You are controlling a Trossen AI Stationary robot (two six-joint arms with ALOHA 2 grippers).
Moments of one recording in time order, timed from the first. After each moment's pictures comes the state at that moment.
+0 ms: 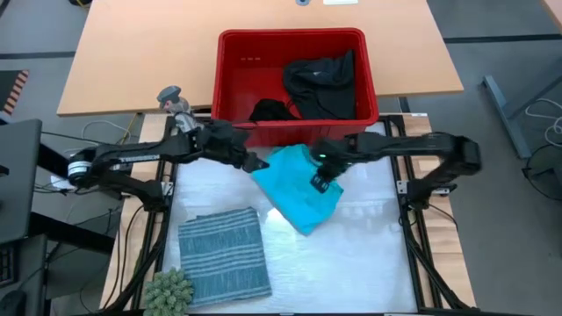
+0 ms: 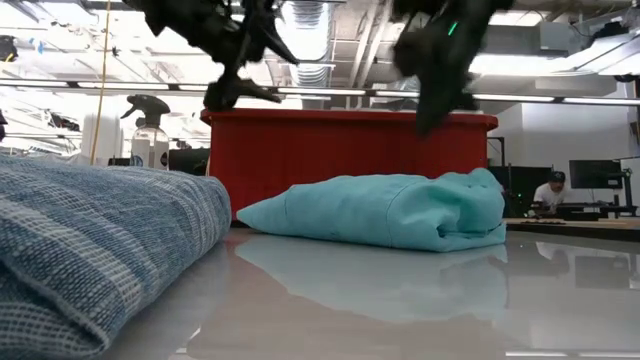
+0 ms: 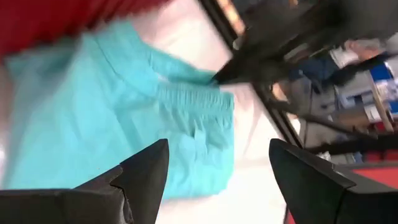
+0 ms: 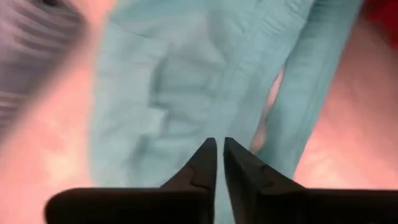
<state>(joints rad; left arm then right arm) 0.32 1.25 0.93 -0.17 0.24 -0.83 -0.17 1.50 1.20 -0.83 -0.01 0.47</state>
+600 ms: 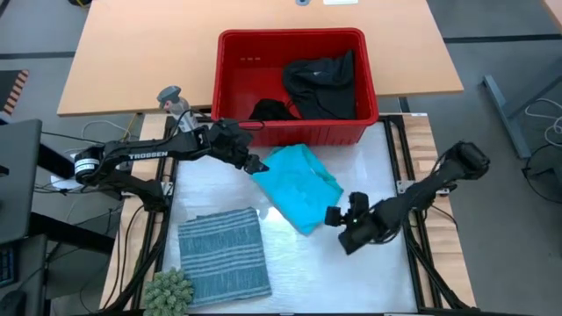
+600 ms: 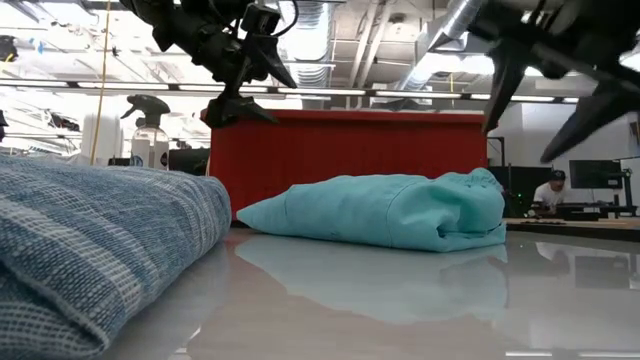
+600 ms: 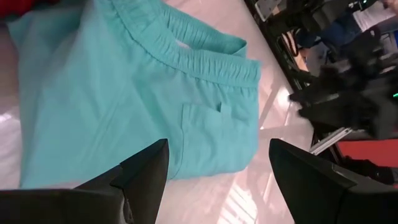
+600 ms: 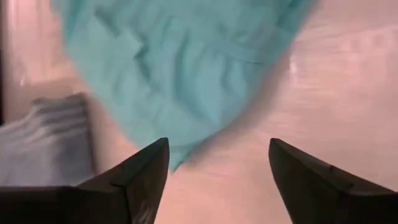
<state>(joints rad) 0.37 1.33 0.93 -0.21 0.34 -0.75 0.54 1.43 0.98 -0.83 0.55 2.15</state>
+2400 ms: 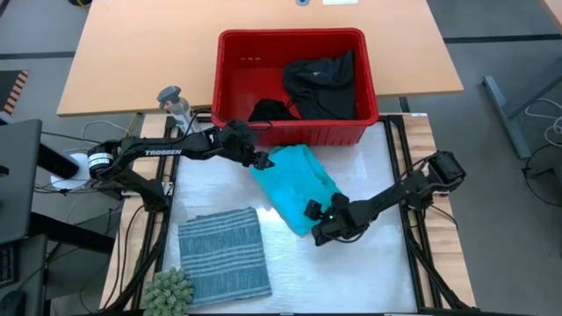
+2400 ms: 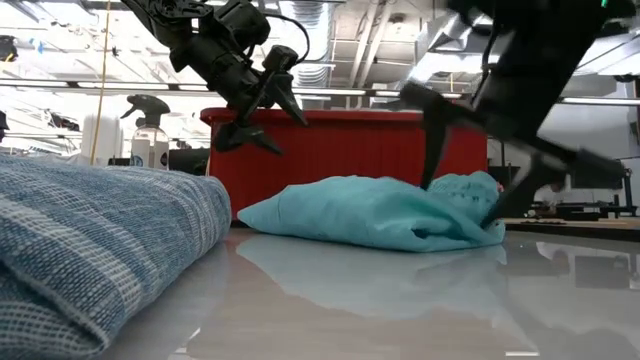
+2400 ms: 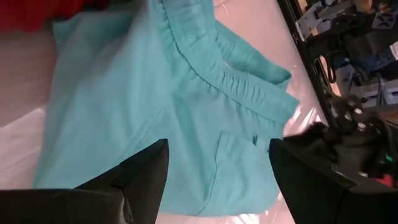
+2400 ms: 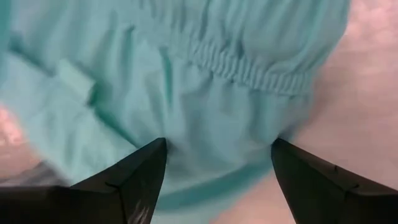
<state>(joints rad) 0.39 1.46 0.93 -0.14 0.25 -0.80 0.39 1.71 0.98 -0.54 0.50 2.30</state>
